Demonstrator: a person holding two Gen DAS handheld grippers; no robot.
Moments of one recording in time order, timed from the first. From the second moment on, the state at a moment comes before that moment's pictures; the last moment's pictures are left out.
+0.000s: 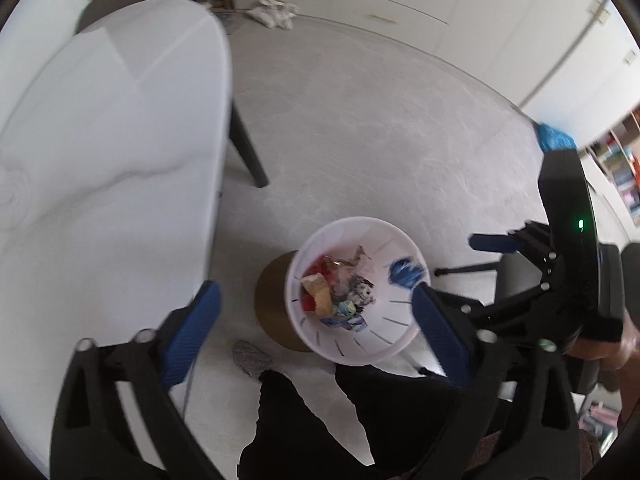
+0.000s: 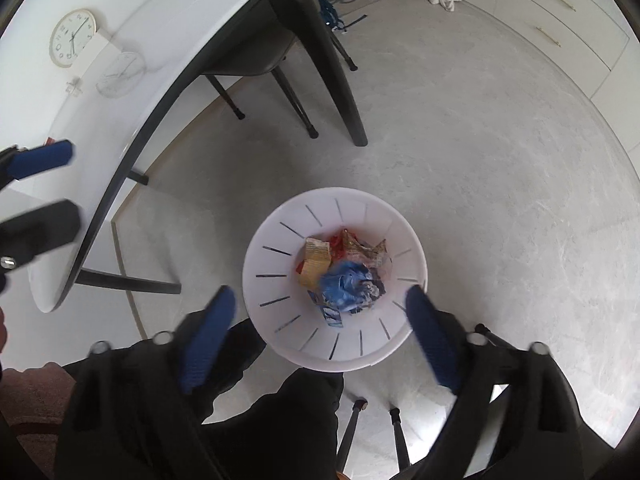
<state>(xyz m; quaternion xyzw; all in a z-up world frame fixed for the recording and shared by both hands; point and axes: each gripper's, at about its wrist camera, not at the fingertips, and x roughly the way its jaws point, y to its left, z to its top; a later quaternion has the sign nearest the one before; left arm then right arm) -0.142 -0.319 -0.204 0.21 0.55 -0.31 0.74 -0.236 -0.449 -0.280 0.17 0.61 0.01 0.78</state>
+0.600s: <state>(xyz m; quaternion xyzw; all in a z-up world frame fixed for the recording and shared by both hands) -0.108 -0.222 -0.146 0.09 0.53 -0.19 0.82 -0.182 -0.401 -0.196 0.11 0.56 0.05 0.82</state>
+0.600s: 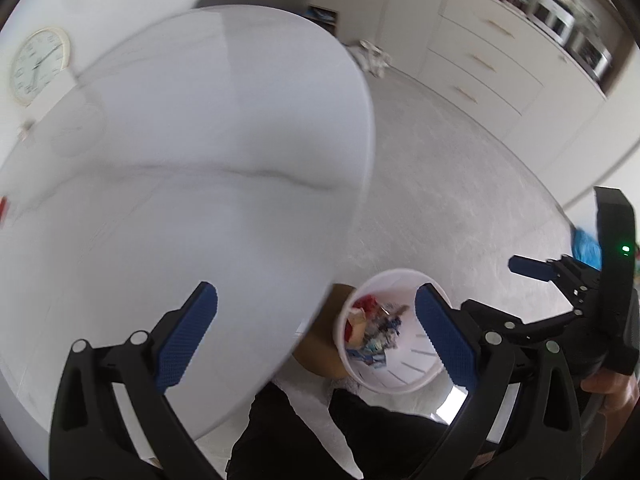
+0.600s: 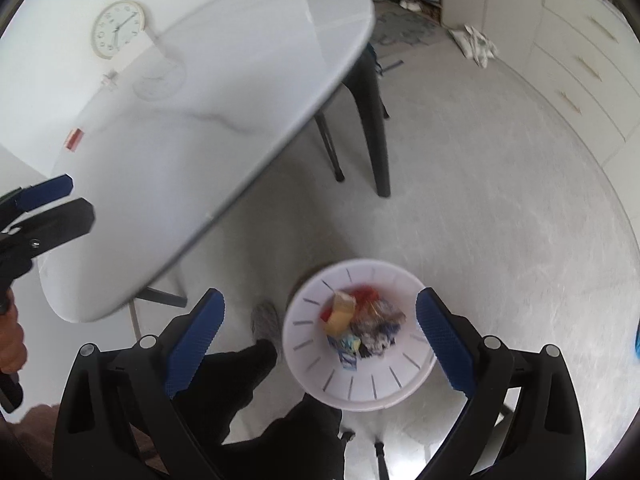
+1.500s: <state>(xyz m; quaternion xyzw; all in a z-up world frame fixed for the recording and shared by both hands) 0.110 0.417 -0.150 -0.16 0.48 0.25 0.83 0.182 0.245 -0.114 -0.12 0.47 0.37 0.79</state>
